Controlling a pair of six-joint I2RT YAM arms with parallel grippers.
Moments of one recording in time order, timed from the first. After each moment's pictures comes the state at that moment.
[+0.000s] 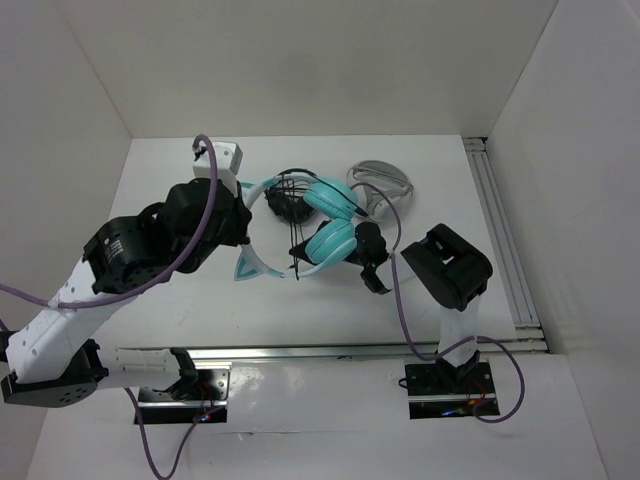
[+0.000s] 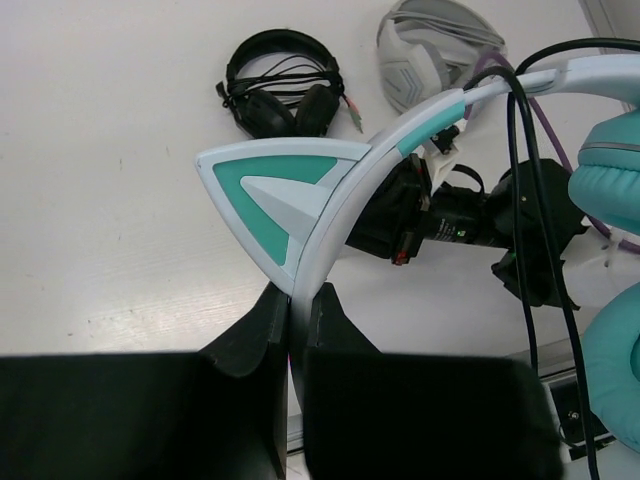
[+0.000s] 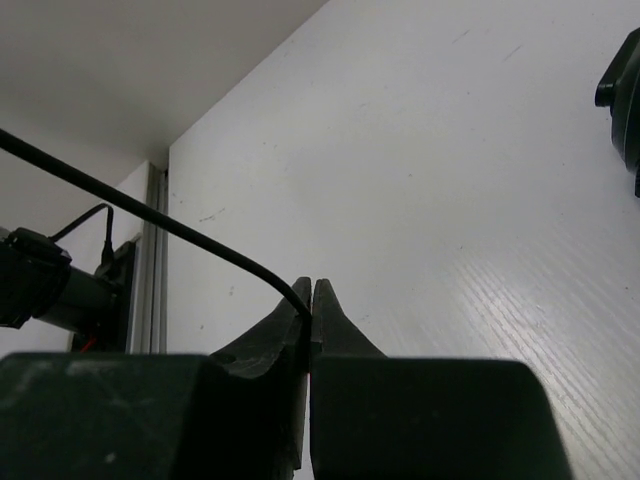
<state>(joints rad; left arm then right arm) -0.98 1.18 1.78 -1.15 -0.63 -0.51 0.63 1.92 0.69 1.23 -0.59 0.56</state>
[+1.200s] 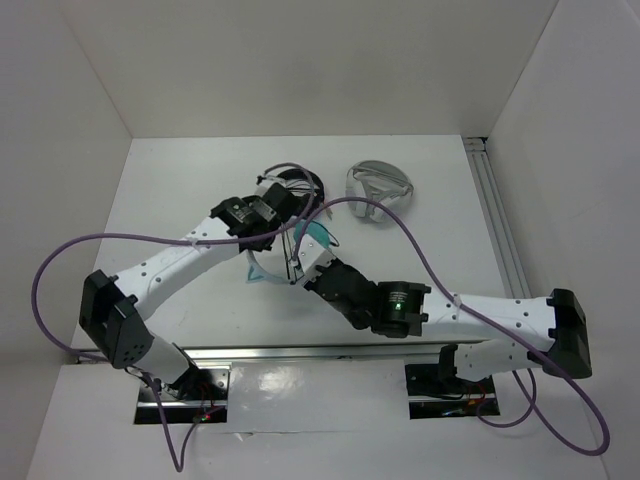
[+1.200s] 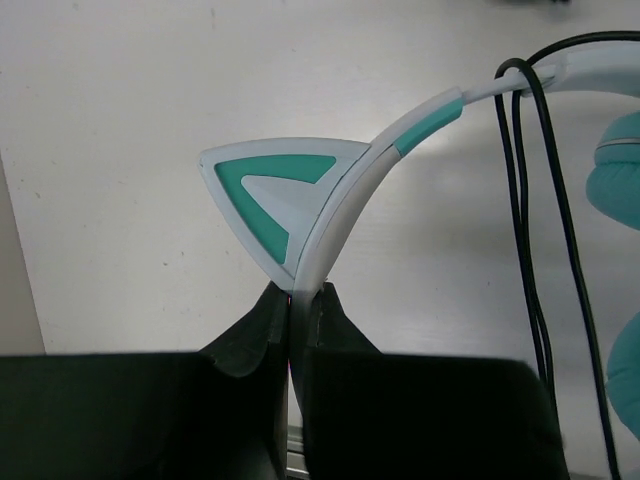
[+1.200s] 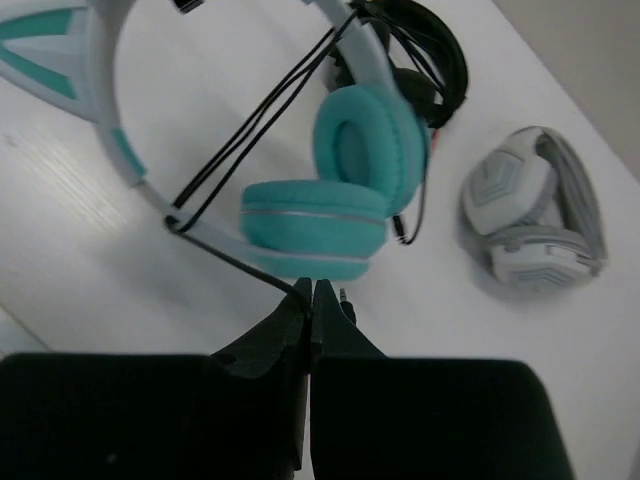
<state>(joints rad) -0.68 1.50 1.41 -1.02 -0.64 -0.42 1.31 1.19 0.97 -0.25 0.69 -0.06</state>
